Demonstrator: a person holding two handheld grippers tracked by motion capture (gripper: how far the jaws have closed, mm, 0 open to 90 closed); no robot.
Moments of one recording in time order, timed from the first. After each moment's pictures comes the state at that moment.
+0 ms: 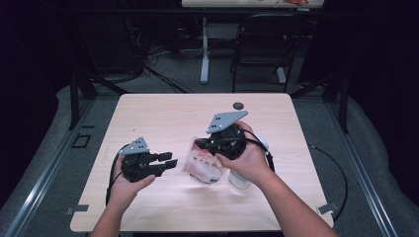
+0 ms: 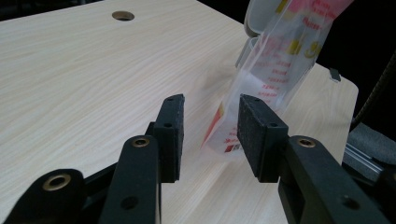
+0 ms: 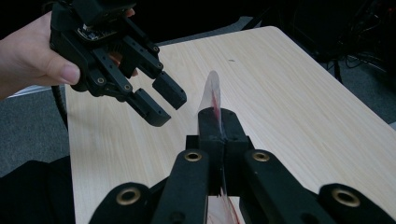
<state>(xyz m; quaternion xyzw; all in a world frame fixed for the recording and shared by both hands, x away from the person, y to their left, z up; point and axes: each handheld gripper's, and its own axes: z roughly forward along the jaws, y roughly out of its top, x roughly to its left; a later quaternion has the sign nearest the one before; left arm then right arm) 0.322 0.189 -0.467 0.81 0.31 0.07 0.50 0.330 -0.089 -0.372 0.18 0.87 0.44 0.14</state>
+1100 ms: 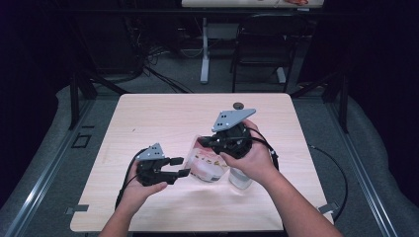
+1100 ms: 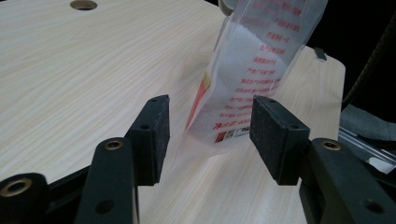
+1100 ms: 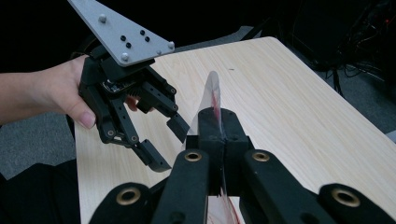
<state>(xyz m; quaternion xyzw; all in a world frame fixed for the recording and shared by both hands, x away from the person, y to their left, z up) 0.327 0.161 -0.493 0.82 0.26 0.04 0.50 0.325 -0.099 -0.360 0.17 0.86 0.45 0.14</state>
